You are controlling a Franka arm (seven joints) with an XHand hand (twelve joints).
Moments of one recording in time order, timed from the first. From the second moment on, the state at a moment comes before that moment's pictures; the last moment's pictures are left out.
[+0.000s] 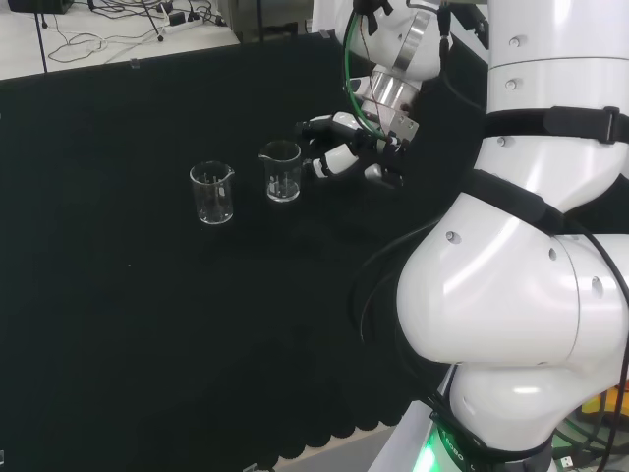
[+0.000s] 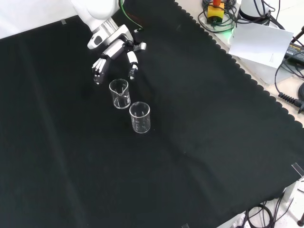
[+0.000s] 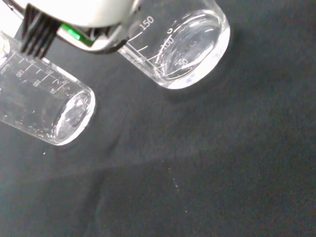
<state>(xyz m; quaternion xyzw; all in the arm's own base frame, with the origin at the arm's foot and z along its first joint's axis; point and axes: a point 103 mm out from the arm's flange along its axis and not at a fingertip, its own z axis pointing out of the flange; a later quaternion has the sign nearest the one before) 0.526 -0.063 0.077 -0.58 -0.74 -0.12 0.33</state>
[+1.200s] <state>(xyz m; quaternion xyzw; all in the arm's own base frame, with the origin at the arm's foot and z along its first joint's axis) 0.540 -0.040 0.061 -0.56 -0.73 -0.18 0.34</state>
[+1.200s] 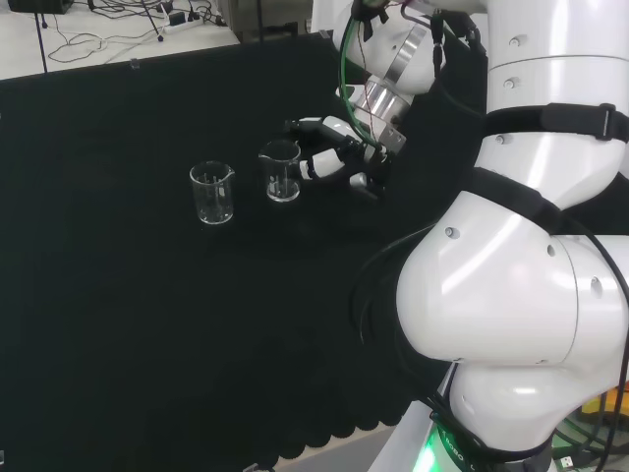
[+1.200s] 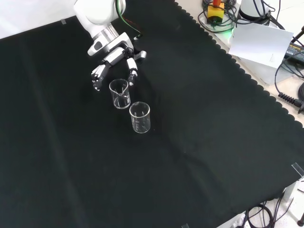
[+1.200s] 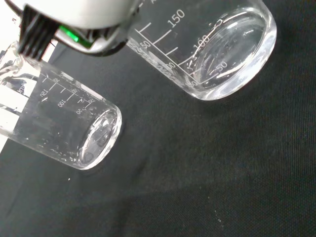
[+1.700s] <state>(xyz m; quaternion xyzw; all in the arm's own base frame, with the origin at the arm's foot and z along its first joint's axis) 0.540 -0.034 0.054 -0.55 -0.73 -0.19 0.34</state>
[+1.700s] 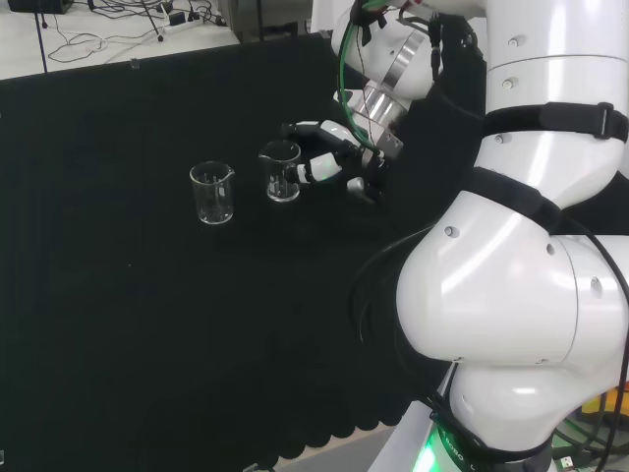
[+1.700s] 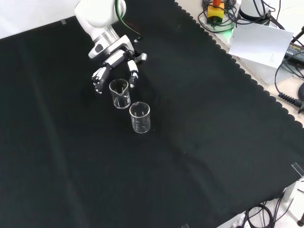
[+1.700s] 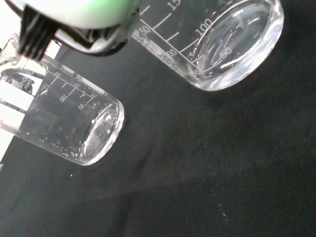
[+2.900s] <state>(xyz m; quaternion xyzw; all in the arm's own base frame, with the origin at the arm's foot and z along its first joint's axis) 0.539 -0.014 0.044 -0.56 -0.71 -0.25 0.34</state>
